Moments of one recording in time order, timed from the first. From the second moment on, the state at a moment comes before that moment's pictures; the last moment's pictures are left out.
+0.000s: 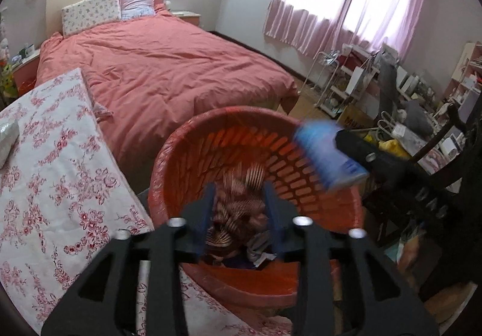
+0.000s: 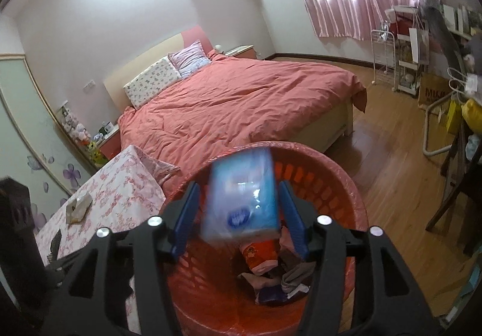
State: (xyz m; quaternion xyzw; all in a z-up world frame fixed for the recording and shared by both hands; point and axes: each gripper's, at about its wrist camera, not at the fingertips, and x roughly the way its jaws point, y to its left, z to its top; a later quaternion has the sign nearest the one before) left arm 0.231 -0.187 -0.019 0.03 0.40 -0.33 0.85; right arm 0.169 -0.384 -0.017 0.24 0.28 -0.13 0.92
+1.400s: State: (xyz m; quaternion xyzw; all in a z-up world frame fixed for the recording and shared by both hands) left arm 0.295 0.142 -0.022 0.00 0.39 0.06 0.92; right arm 0.224 -0.195 -0.010 0.09 0.34 -0.02 0.93
